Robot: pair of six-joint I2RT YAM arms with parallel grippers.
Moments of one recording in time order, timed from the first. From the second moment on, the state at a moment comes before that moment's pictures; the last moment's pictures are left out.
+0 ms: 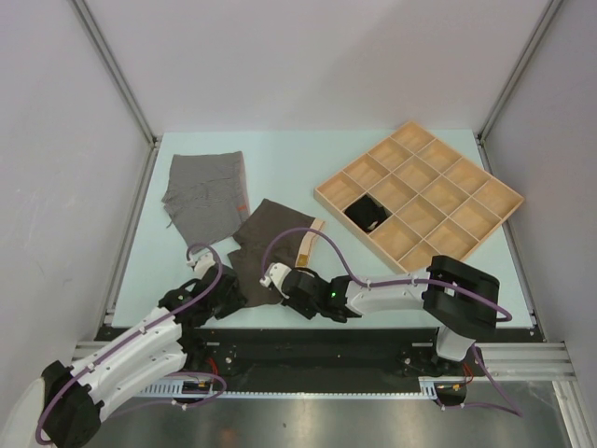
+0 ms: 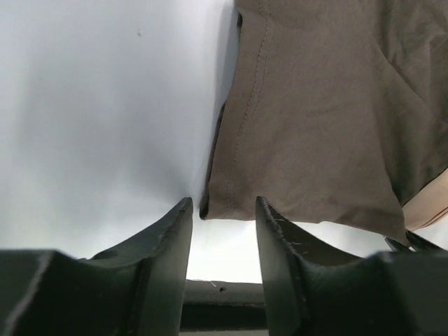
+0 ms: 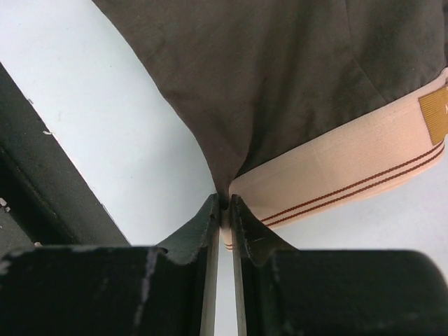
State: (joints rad) left arm -0.65 0.71 0.31 -0.65 -0.25 -1.06; right arm 1.26 1.69 0.90 -0.11 0.19 0.07
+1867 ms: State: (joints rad) left arm -0.65 0.79 0.70 -0.73 -0.48 -0.83; right arm 1.06 1.69 1.16 -0.32 -0.39 0.23
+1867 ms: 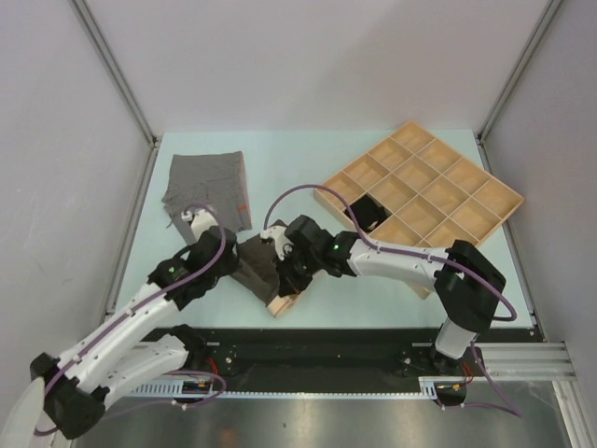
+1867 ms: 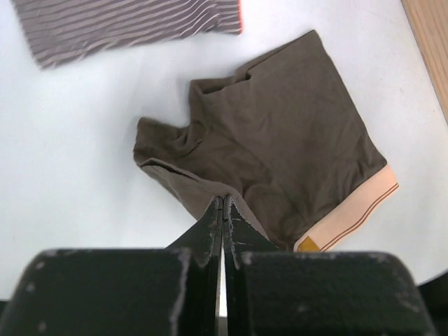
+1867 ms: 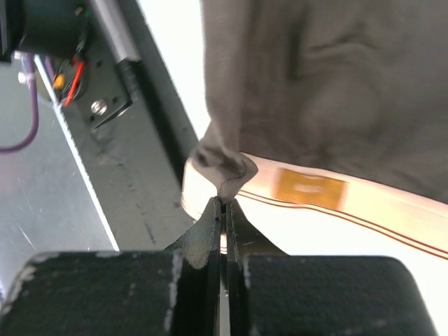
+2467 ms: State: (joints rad) left arm -0.65 1.35 0.97 -0.47 -0.38 -0.55; right arm 0.80 1.79 1.19 -0.37 -0.49 0.23
